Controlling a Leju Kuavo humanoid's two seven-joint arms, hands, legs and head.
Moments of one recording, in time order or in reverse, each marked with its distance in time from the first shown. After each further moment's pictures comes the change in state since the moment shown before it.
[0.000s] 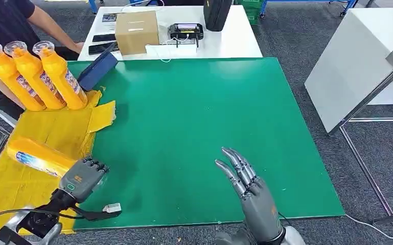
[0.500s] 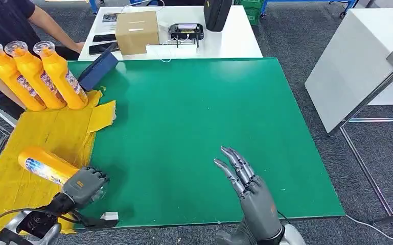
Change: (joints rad) left arm 0.005 -0.027 0.049 0.073 0.116 -0.070 -0.188; right arm -0.015 0.001 -0.001 0.007 -0.016 0.018 -0.004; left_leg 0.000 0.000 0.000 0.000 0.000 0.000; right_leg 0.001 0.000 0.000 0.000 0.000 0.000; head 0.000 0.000
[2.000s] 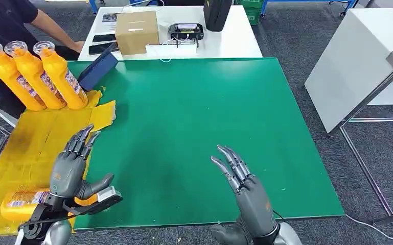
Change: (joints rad) left arm 0.154 -0.327 0.363 -0.239 0.253 0.302 -0.122; right arm 0.002 0.023 0.001 0.023 0.014 0.017 0.039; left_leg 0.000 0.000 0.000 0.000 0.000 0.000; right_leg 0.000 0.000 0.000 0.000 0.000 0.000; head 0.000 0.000
